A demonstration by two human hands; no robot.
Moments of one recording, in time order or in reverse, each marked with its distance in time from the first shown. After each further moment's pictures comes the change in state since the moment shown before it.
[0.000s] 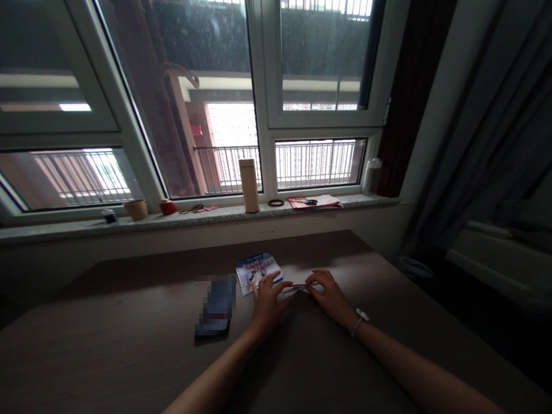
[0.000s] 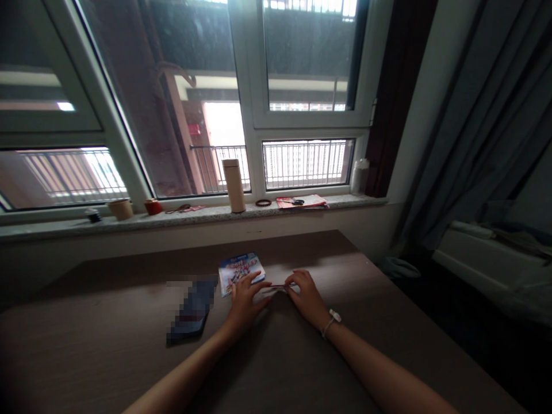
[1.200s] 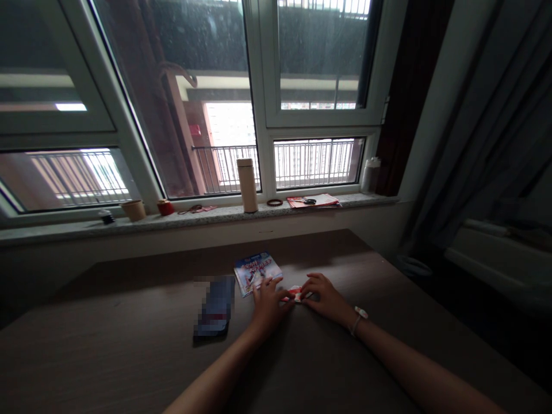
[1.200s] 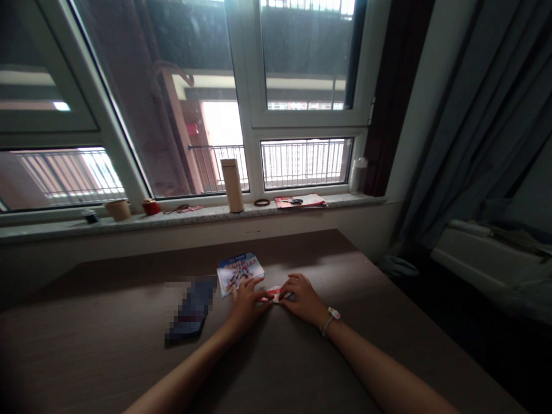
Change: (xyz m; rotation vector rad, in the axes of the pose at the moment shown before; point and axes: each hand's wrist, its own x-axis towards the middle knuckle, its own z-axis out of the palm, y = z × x) left_hand 0.000 0.004 0.002 0.066 -0.136 -0.009; right_hand -0.001 0.003 -0.002 -0.110 -0.233 -0.111
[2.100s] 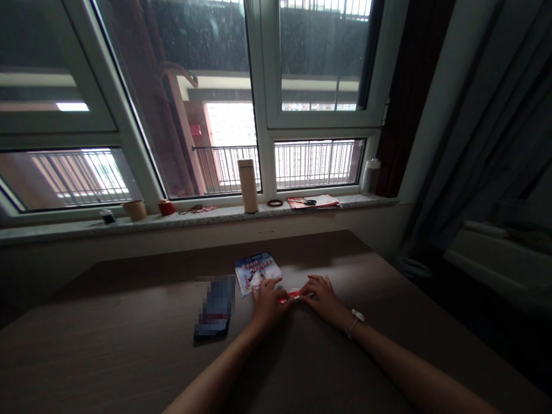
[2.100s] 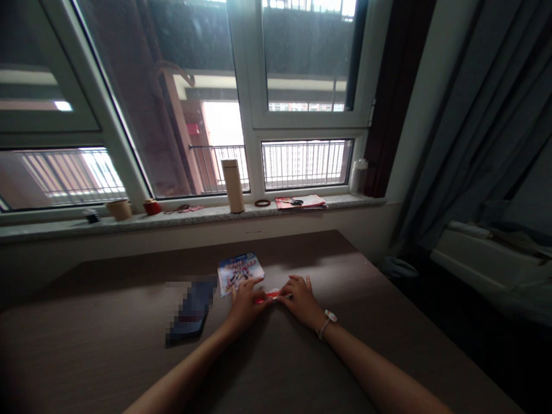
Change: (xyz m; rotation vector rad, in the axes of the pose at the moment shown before) left_hand 0.002 0.000 -0.004 -0.037 -0.003 -0.046; right_hand 0.000 -0.013 0.005 -0.015 -0.026 0.214
